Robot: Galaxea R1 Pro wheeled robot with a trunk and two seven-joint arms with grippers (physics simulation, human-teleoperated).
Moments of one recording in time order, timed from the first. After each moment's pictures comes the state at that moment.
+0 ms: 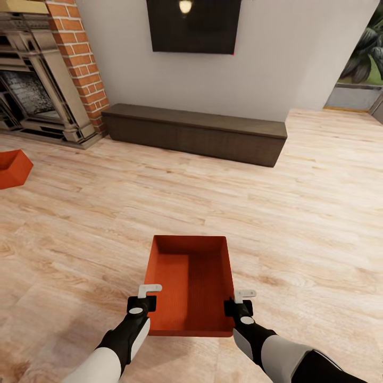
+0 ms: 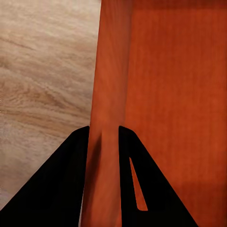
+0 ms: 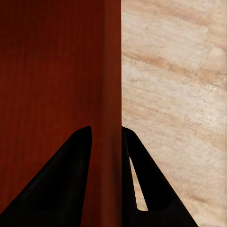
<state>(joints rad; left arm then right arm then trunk) -0.61 -0.15 0.03 -0.45 -0.10 0.08 0.27 -0.75 0.13 0.66 -0.03 -0.56 -0.26 -0.24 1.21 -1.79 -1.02</state>
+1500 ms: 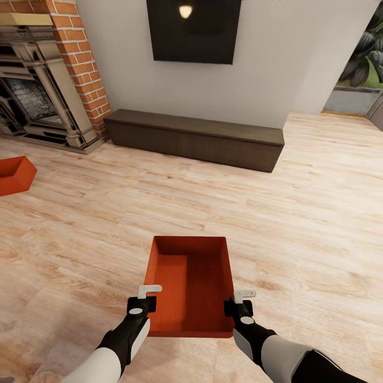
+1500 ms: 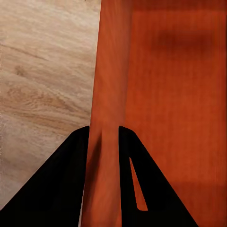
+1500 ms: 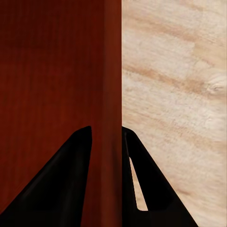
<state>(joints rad) -0.61 -0.16 0.03 -0.44 -0.10 0.08 0.27 -0.75 0.13 0.66 -0.03 -0.56 -0.25 -0.24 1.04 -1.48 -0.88</state>
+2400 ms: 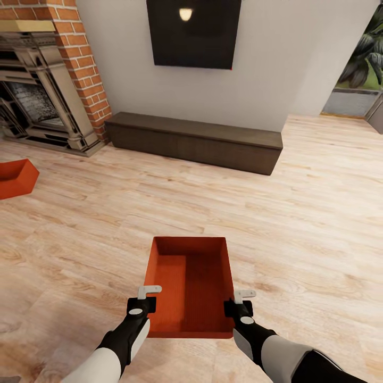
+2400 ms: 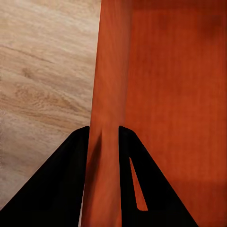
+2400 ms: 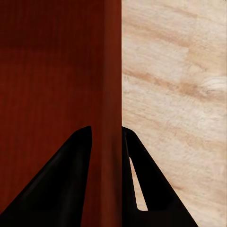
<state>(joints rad) -0.61 -0.16 0.04 -0.44 -0.10 0.08 0.27 -0.75 0.13 0.66 -0.03 -0.56 -0.24 -0.24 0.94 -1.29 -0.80</state>
